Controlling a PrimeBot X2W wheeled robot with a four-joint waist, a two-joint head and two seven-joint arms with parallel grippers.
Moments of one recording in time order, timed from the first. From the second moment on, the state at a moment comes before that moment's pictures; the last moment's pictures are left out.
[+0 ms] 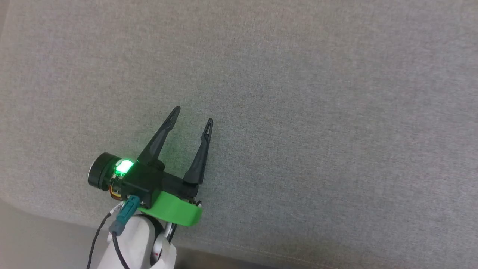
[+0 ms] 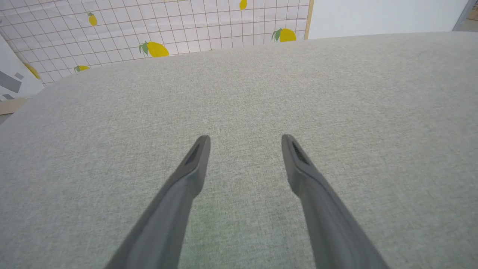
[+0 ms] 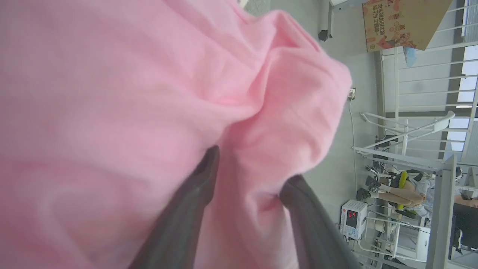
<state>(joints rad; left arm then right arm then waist) -0.20 0.16 -0.27 -0.06 -0.09 -0.12 -0.26 -0.24 -1.02 -0.40 0.71 0.01 0.13 0.20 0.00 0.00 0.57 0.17</state>
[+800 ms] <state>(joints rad) -0.10 0.14 -0.20 0.00 -0.08 -0.12 -0.26 -0.44 -0.62 -0.18 0.33 0.16 0.13 -0.12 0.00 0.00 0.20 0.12</state>
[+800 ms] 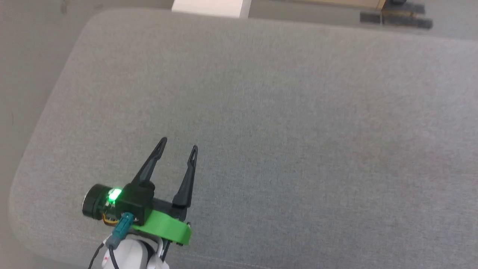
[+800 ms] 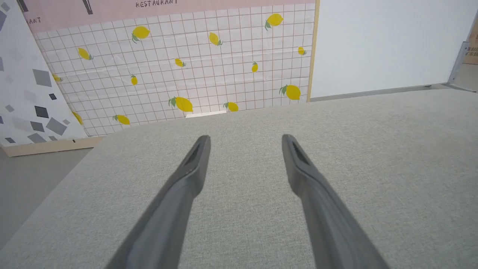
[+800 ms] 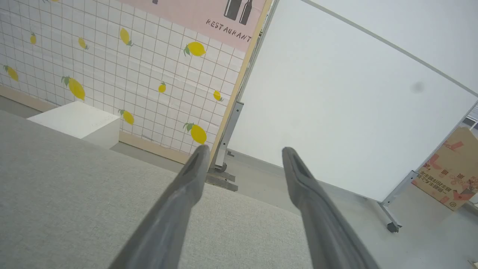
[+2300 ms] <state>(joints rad) 0.02 0.13 -0.17 0.05 -0.03 -0.07 -0.26 0.19 -0.06 -0.18 -0.05 0.11 0.13 -0.26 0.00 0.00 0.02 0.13</state>
